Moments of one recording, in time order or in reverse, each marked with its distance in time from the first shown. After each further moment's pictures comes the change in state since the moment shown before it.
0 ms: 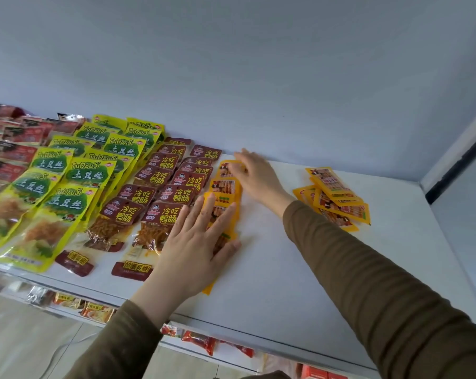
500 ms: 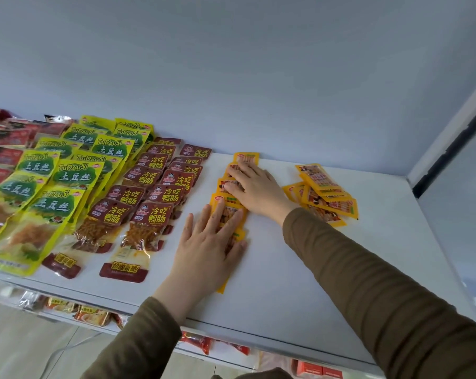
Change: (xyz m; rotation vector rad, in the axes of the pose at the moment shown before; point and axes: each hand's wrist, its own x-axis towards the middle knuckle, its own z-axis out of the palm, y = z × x) left_hand 0.016 0.035 0.020 -0.029 -0.120 -0.054; right_hand -0.025 0.023 -0.001 -0.287 -0.155 -0.032
